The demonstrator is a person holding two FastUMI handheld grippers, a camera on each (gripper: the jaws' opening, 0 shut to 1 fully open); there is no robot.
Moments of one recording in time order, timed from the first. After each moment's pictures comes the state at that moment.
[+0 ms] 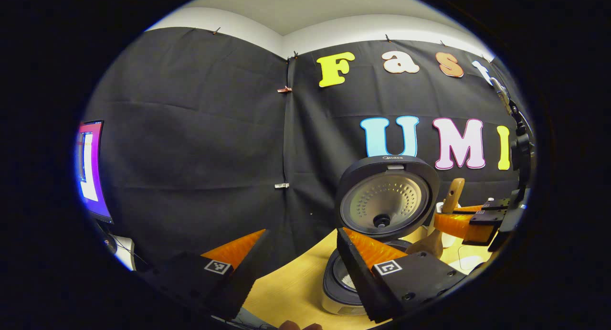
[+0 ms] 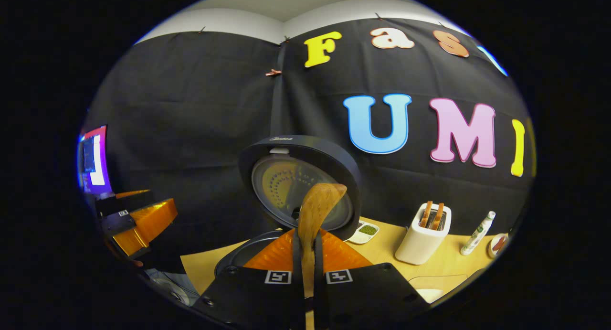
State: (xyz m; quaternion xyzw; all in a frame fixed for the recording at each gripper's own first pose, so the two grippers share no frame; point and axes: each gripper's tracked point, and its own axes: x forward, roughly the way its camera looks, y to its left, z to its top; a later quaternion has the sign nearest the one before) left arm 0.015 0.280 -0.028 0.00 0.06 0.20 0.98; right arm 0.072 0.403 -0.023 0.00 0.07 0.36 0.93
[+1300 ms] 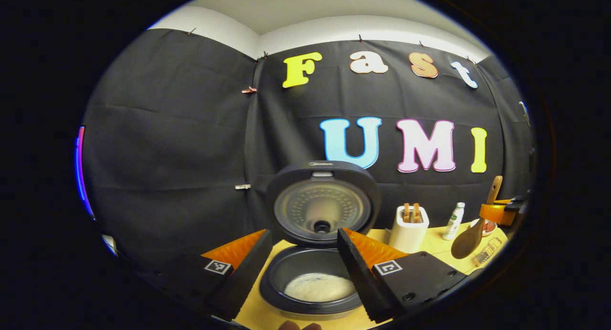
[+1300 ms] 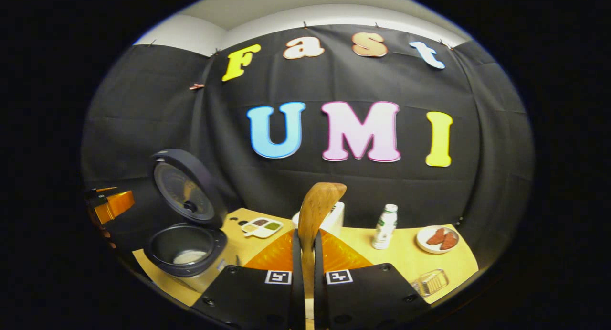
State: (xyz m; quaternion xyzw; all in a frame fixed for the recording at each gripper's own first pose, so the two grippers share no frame) left arm 0.068 0.149 -0.019 -0.01 0.07 0.11 0.99; right arm 0.123 0.111 -0.043 0.04 0.07 0.11 0.99
